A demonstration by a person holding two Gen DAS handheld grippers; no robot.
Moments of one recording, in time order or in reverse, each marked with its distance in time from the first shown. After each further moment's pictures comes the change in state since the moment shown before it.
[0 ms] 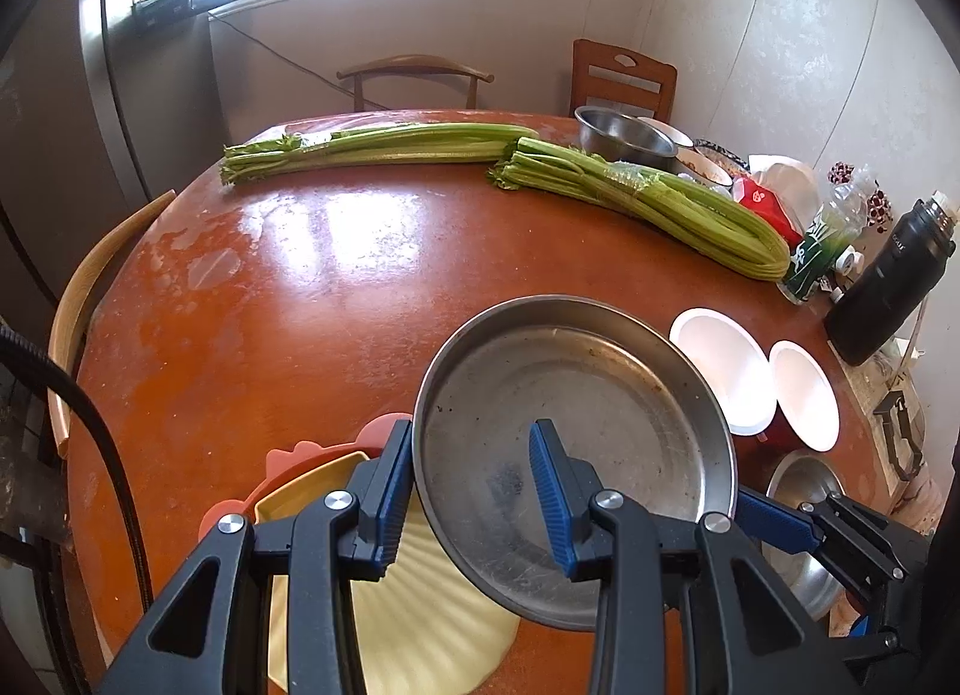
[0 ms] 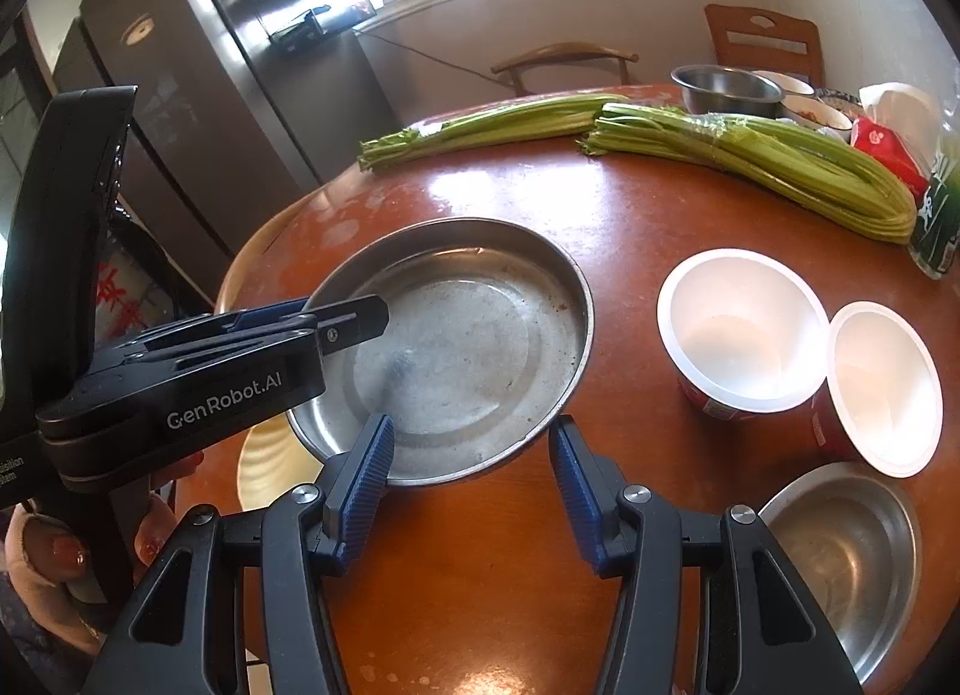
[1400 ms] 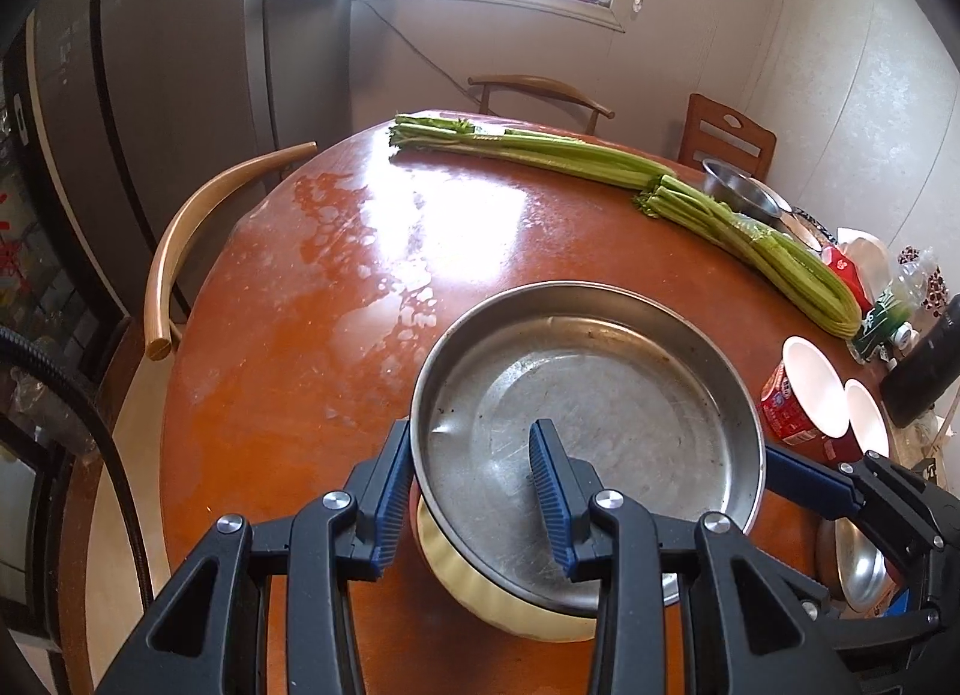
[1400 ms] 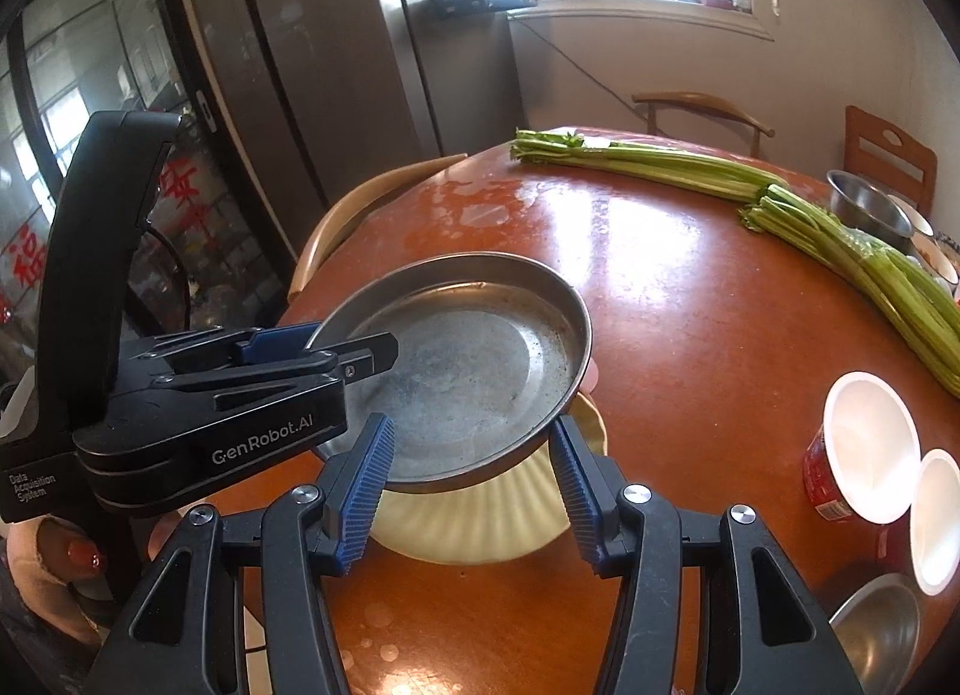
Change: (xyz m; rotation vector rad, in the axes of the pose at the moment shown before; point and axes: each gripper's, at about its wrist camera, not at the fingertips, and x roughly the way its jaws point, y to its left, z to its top) left arm -0.038 0.095 -0.060 -0.211 -0.067 0.140; right arm 0.034 0.096 0.002 -0.319 0.011 0.101
